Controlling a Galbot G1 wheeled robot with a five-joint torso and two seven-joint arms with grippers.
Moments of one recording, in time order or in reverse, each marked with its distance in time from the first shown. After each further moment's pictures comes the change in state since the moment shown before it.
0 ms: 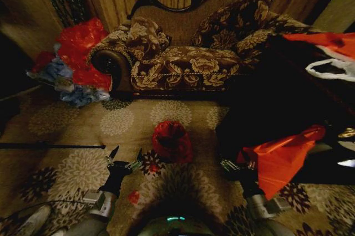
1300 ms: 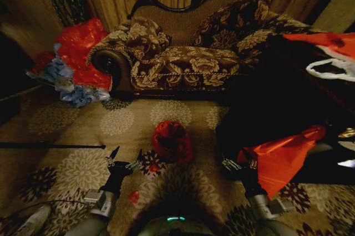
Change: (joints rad) left arm -0.008 0.002 0.004 0.009 -0.003 0.002 -0.005; right arm 0.004 -0.005 -0.003 -0.003 0.003 -0.002 0.003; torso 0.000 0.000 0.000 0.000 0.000
